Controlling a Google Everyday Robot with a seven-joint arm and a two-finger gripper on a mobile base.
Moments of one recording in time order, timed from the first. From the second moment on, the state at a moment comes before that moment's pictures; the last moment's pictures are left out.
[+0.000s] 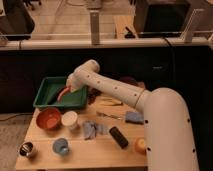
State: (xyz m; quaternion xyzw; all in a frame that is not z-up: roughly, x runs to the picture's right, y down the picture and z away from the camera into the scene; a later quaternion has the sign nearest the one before) arm -0.214 -0.021 0.878 -0.05 -0.30 -0.24 0.92
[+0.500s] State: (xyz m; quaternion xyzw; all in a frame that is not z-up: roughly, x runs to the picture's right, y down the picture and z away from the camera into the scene) arm -0.211 -0.014 0.891 -0.06 -0.30 -0.22 0.93
